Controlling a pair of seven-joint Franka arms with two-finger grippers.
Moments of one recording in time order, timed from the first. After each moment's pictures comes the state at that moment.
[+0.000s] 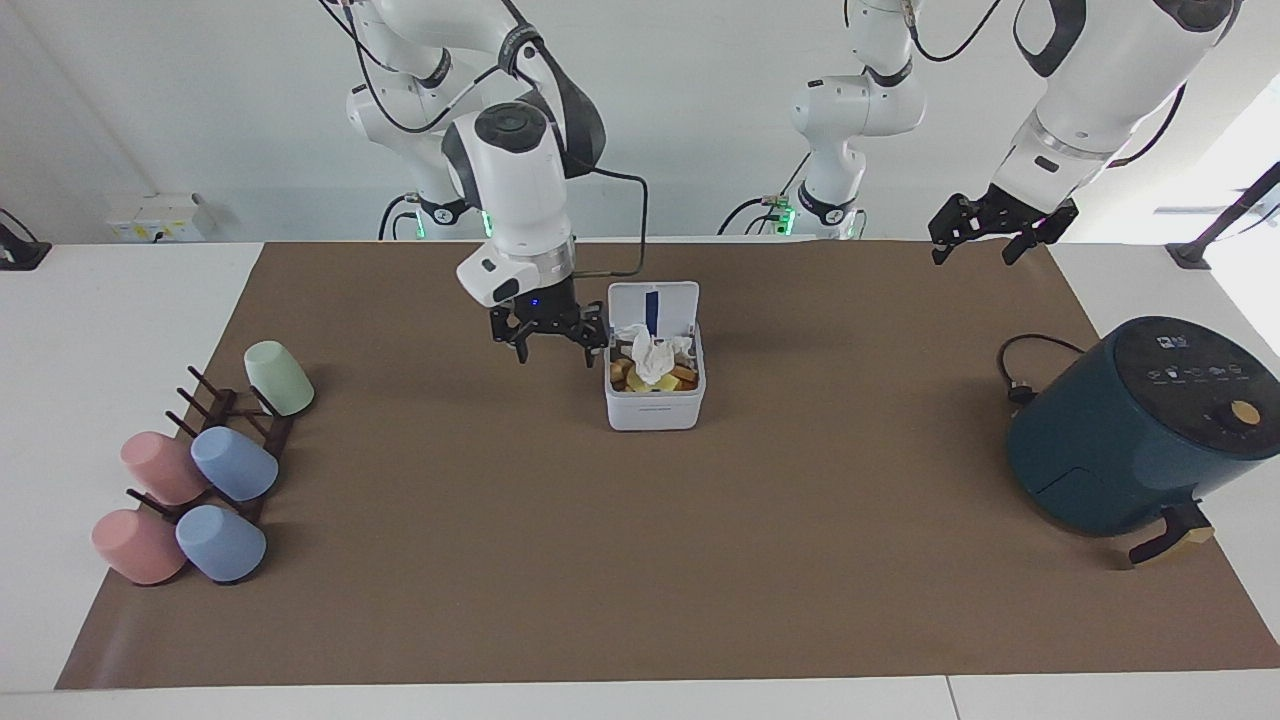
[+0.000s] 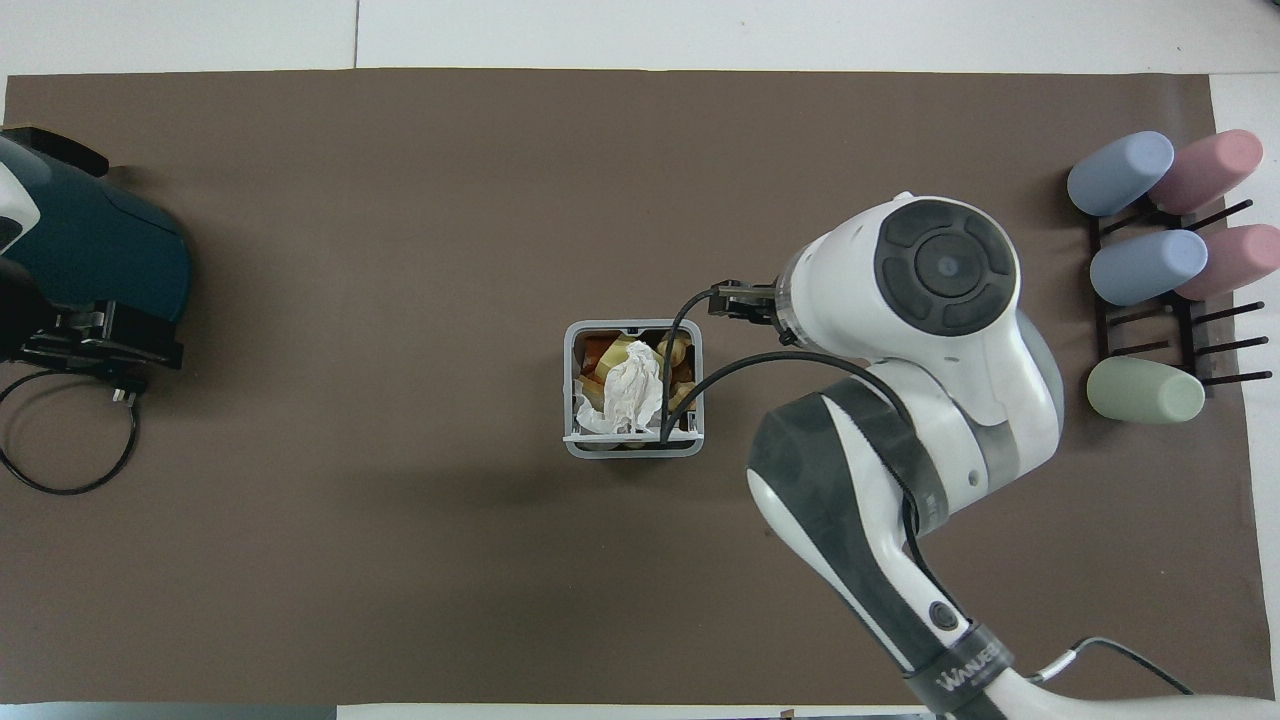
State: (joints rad) left arm -0.05 -0.06 -0.05 -1.65 -0.02 1.50 -0.02; right arm 0.32 0.13 0.08 -1.84 -0.03 2.09 0.56
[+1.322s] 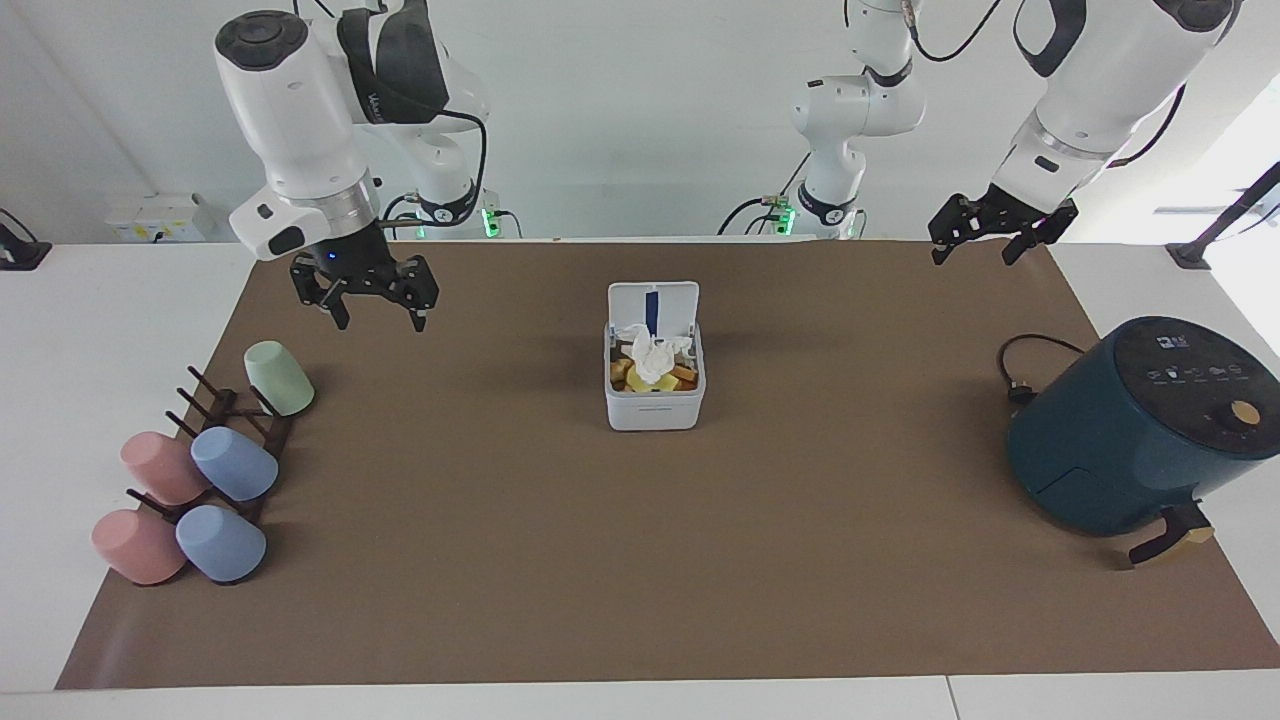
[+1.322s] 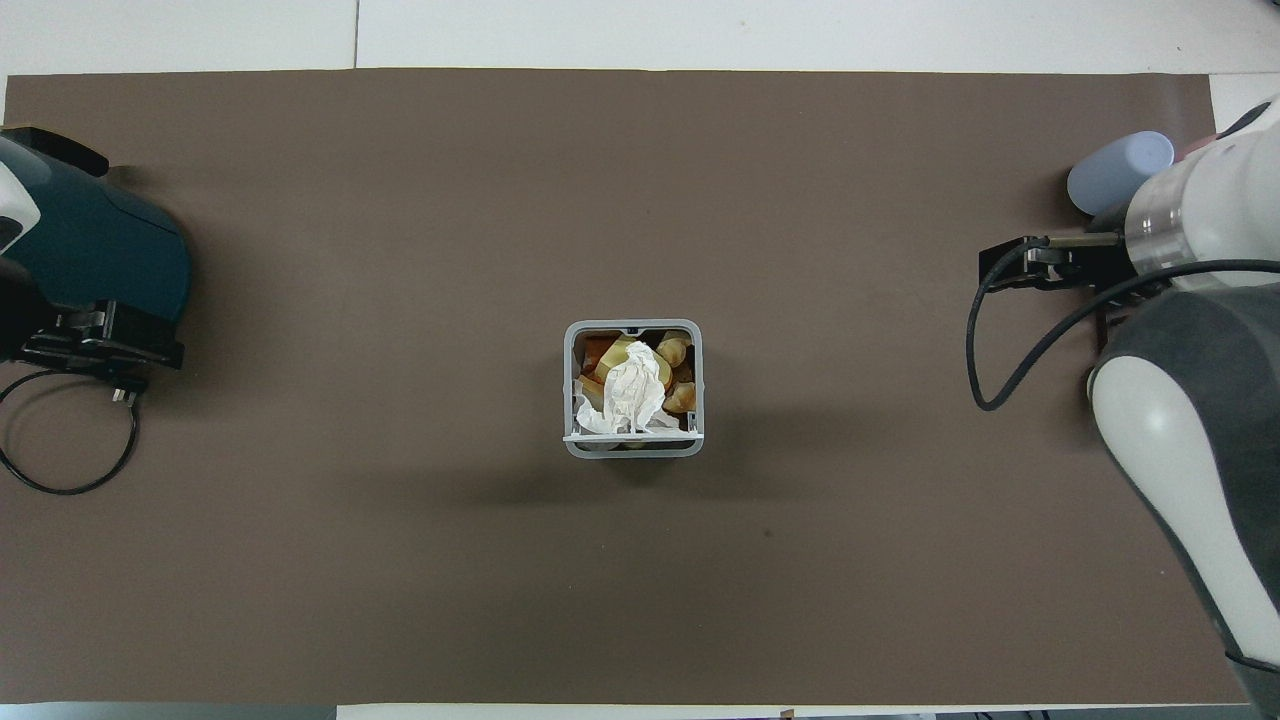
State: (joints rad) left arm -0.05 -0.06 -0.05 -1.65 -0.02 1.50 -0.02; right arm 0.03 0.00 0.08 -1.72 -0.03 1.78 0.17
